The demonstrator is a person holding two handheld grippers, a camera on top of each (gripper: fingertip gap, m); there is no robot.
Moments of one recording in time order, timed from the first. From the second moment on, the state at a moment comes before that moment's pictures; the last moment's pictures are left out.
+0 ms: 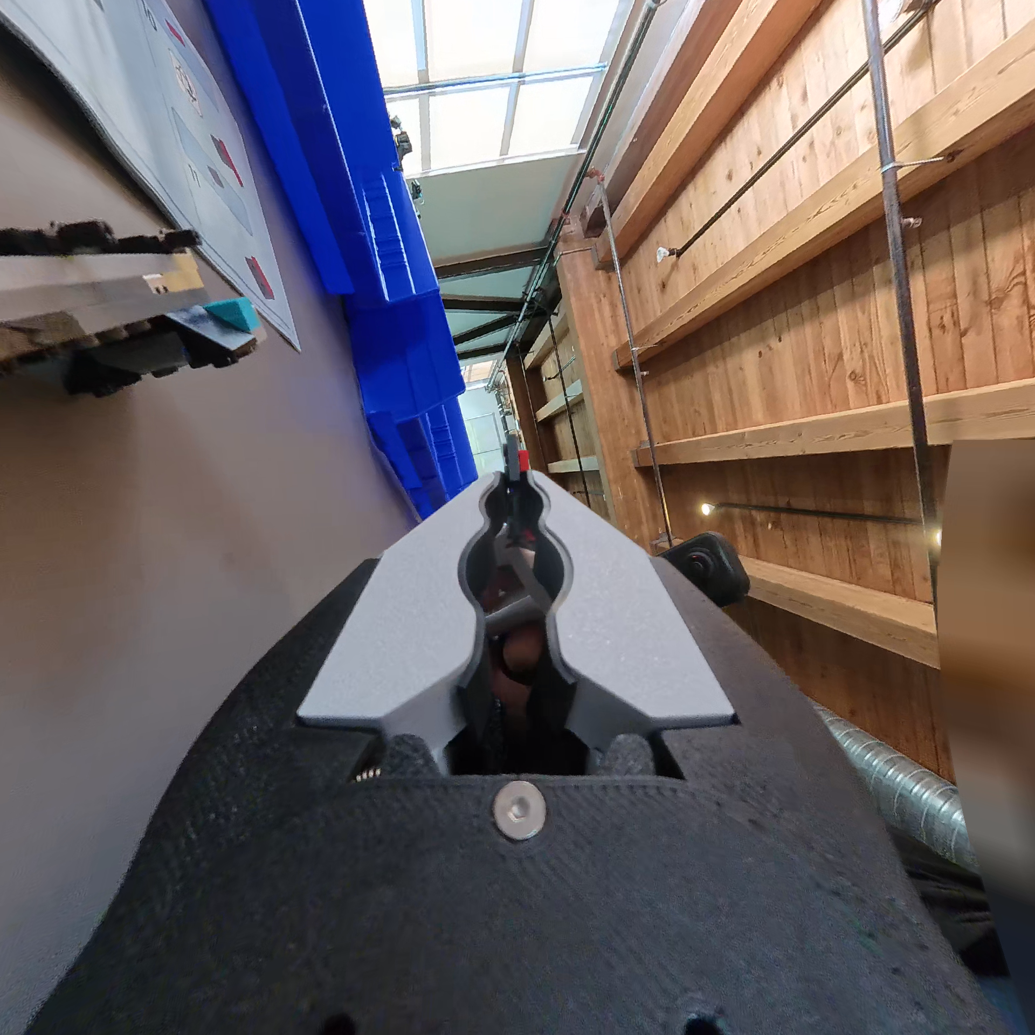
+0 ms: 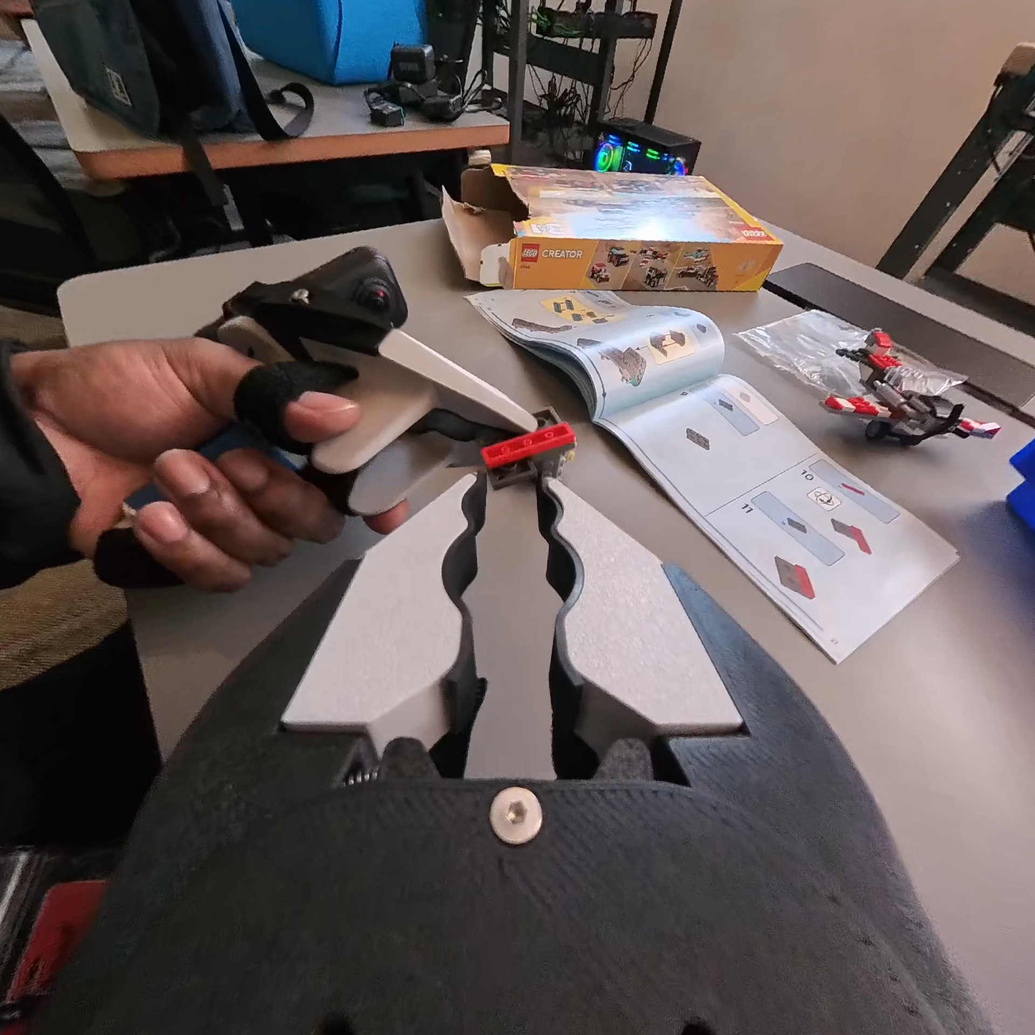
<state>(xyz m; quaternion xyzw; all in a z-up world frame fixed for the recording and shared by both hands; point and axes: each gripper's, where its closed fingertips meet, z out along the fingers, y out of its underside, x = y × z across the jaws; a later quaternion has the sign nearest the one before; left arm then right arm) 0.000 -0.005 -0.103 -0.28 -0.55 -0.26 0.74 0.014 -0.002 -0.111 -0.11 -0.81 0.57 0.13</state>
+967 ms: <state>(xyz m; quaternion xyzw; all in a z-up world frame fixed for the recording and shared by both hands) 0.006 0.001 -0.077 -0.38 -0.48 -0.13 0.78 0.017 -0.006 -0.087 -0.30 -0.68 0.66 -0.15</state>
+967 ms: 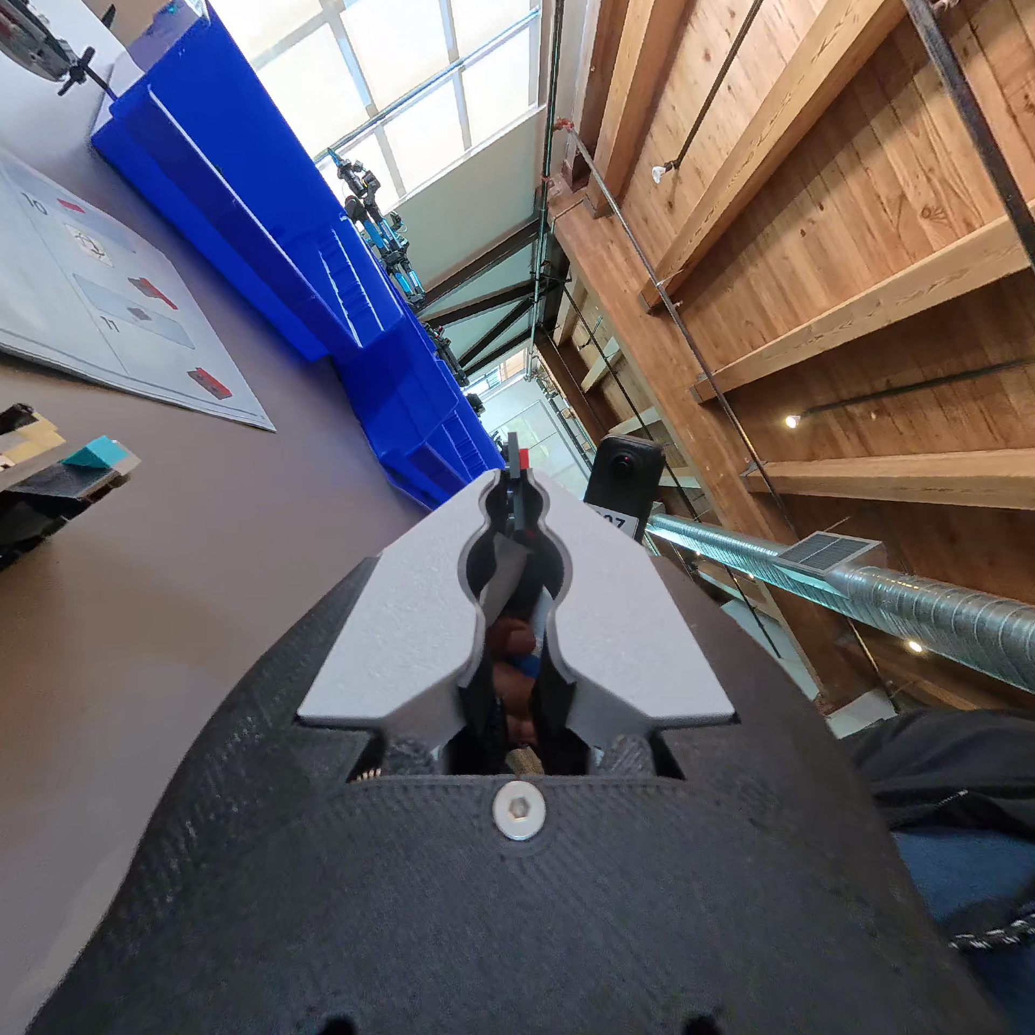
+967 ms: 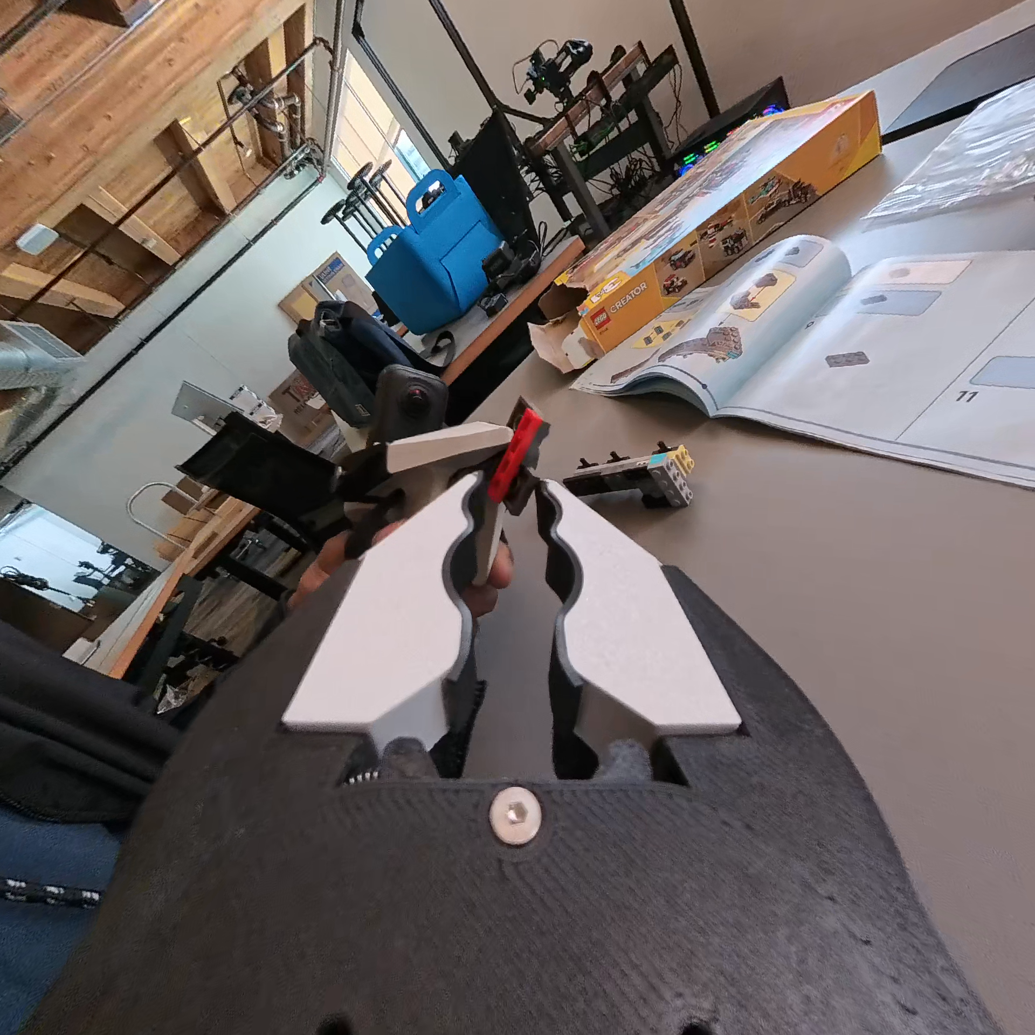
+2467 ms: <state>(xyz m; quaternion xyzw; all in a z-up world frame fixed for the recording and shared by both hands) 0.017 0.004 -0.056 -0.34 -0.42 -0.20 0.82 0.020 0.000 -0.057 -0.27 -0.61 0.71 -0.22</state>
